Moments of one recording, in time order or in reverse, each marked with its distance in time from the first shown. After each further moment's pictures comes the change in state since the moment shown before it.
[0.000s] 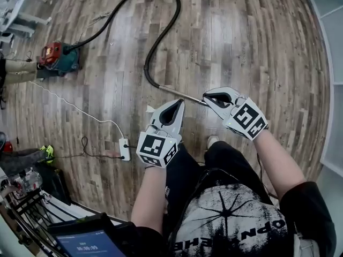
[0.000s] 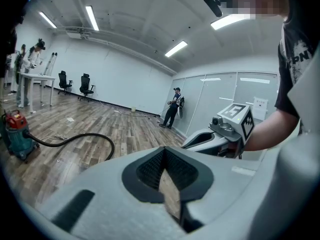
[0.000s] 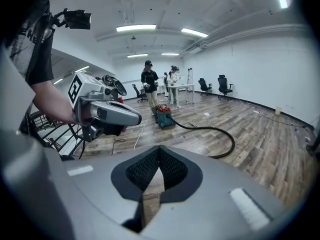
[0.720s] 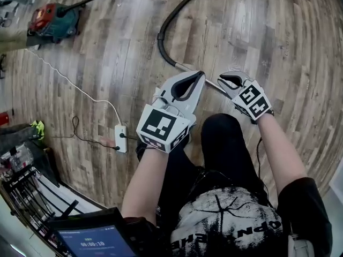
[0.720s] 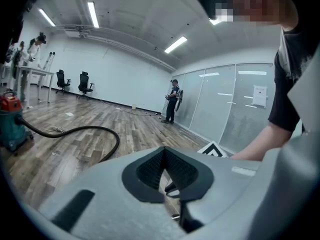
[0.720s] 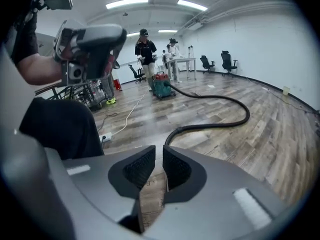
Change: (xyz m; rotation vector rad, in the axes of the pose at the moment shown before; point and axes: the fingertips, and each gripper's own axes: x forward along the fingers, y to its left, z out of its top) left arm 0.087 0.157 -0.183 0.052 -0.014 -0.012; right arm 0.273 -0.064 -0.279 0.033 0.180 0.021
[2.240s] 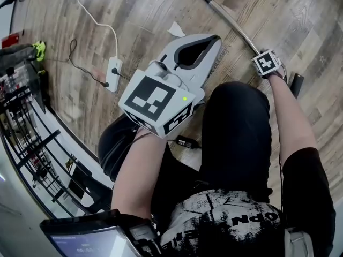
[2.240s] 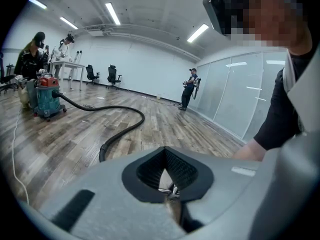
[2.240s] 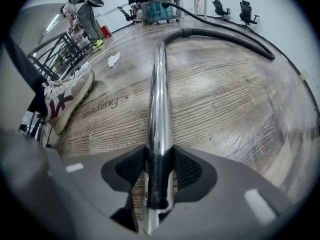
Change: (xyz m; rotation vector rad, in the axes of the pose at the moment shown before) left arm -0.015 0.019 -0.208 -0.124 0.081 0.293; right arm 0.229 -0.050 -0.373 -0.018 0.645 -0.035
